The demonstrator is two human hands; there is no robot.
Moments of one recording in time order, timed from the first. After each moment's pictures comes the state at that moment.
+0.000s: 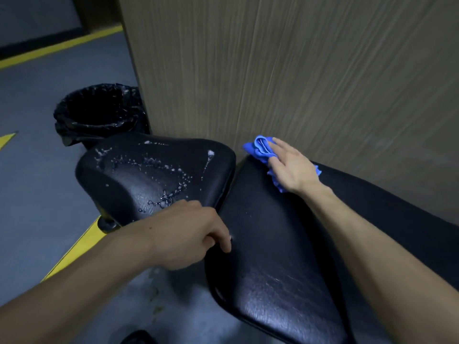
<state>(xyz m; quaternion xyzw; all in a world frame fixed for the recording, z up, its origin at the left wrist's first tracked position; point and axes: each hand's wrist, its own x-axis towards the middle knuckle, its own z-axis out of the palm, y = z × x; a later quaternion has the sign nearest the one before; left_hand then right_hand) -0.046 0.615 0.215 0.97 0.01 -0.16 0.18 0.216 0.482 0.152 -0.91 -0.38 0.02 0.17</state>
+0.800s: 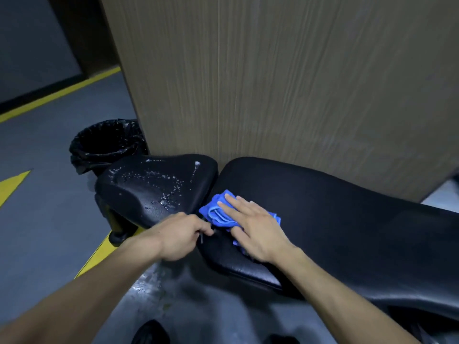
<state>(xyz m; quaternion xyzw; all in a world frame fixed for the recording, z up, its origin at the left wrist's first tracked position) -0.082 0.586 0.190 0.96 0.10 -0.16 0.18 0.041 0.388 0.156 -0.84 -0.52 0.06 0.16</state>
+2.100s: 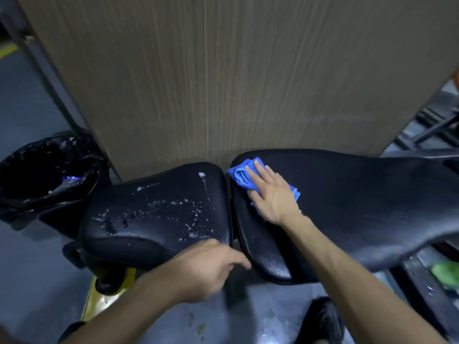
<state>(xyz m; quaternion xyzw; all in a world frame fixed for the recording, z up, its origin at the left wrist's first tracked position) -0.075 0.689 0.192 0.93 -0.22 -0.18 0.24 0.077 0.495 0.155 -0.97 -0.20 0.01 0.13</state>
